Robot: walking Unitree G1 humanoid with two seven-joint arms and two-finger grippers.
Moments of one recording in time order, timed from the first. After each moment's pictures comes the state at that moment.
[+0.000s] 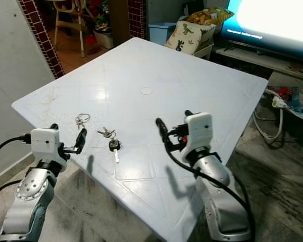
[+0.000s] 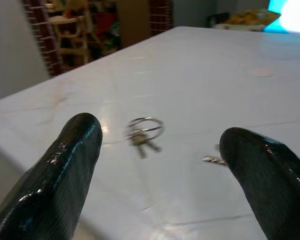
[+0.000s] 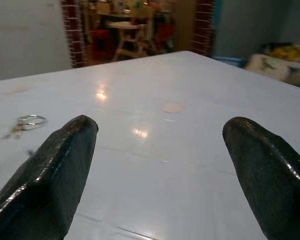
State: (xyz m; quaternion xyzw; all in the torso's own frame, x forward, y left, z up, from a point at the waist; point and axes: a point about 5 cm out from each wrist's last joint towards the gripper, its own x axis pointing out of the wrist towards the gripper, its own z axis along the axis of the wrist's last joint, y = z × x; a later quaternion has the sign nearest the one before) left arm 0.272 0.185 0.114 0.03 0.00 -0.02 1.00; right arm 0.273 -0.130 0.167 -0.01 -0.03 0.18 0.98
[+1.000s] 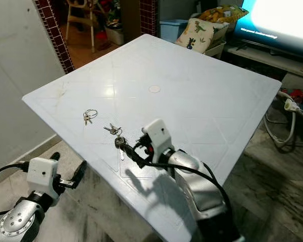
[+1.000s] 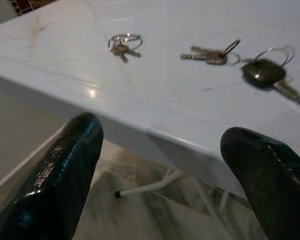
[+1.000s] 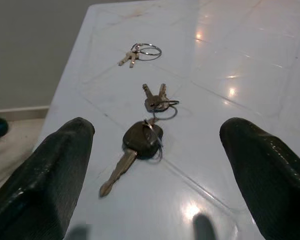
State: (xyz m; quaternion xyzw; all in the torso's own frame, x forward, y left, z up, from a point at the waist) left arm 0.214 0.186 0.089 0.05 0.08 -0.10 0.99; right arm 0.293 -0.072 0.133 -0.04 0.09 0.38 0.92
